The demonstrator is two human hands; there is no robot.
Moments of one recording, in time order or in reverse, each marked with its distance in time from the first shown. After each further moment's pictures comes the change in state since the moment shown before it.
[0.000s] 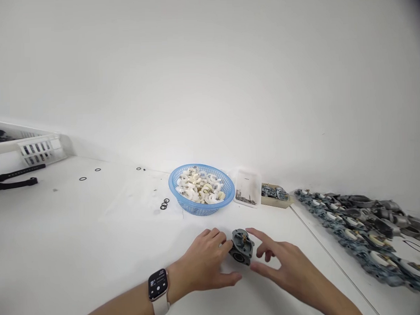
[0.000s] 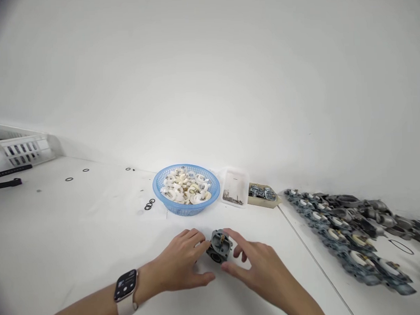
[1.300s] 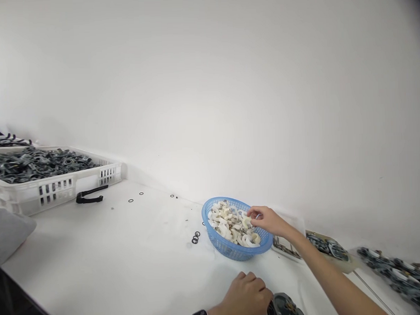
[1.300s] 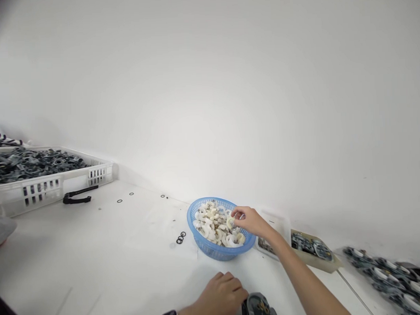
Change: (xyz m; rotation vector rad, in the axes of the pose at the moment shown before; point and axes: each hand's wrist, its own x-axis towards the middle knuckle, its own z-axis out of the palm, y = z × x) left_hand 0.034 -0.040 0.063 0.228 -0.042 -0.006; right_hand 0.225 -0.040 -0.050 0.174 0.098 -0.271
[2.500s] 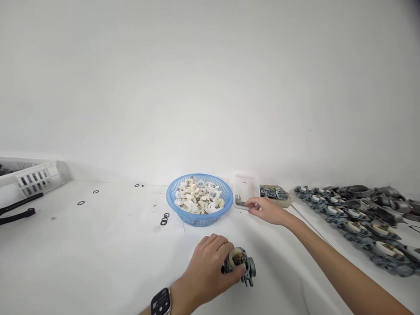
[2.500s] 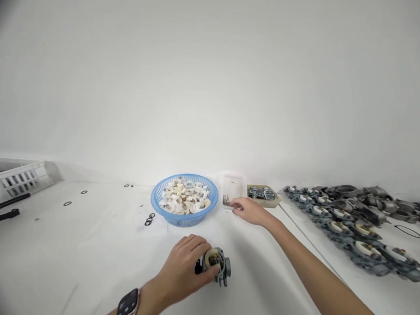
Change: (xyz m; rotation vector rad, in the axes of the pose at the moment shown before) left_hand -0.030 0.029 -0.077 -0.362 0.160 -0.117; right_hand -0.123 0.082 -0.009 -0.071 -0.007 0.222
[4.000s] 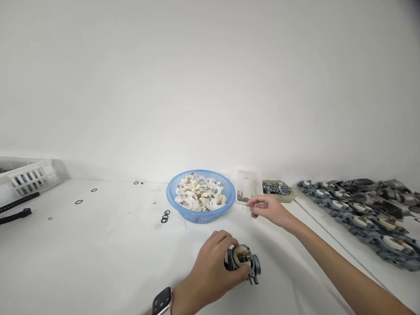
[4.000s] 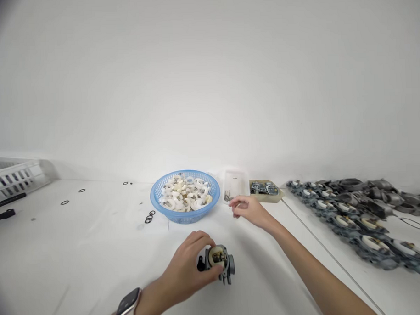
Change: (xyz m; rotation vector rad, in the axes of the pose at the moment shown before) left_hand 0.004 0.007 -0.003 -0.318 -0.021 -0.193; right_hand -0.012 -0.009 0.024 0.479 0.083 0.035
